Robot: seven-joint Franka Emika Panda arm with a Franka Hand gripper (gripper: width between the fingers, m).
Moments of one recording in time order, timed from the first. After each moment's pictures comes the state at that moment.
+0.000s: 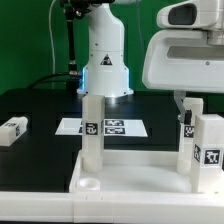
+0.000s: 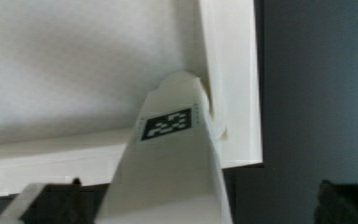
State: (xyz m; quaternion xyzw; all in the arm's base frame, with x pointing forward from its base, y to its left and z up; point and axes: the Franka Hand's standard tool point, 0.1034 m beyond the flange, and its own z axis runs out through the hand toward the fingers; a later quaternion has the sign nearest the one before) arm 0.658 0.107 0.118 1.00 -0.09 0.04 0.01
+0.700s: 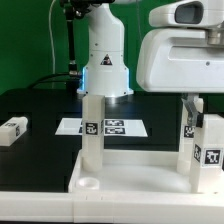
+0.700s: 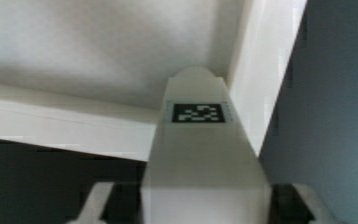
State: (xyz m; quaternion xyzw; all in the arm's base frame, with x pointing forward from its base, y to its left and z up) arm 0.660 0.099 0.119 1.00 0.05 0.04 0.01
